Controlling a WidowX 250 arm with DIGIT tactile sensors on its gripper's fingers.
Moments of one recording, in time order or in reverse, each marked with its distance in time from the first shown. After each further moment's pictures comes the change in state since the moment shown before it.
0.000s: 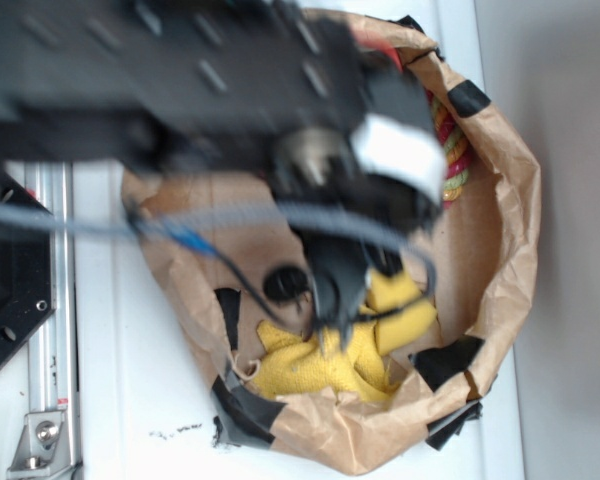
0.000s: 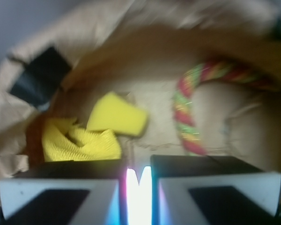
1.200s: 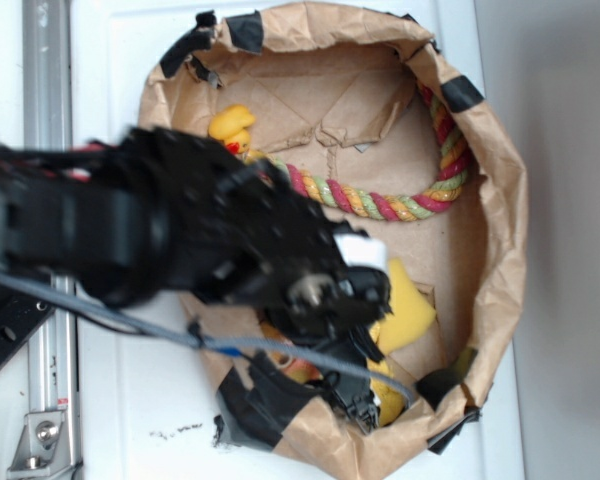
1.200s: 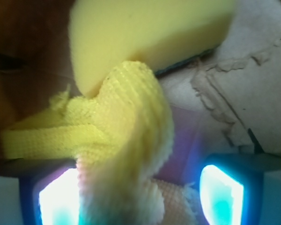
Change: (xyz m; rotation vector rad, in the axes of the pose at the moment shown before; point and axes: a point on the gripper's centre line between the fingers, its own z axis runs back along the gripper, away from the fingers) arm -0.039 -0.073 -0.123 -0.154 0.186 0.436
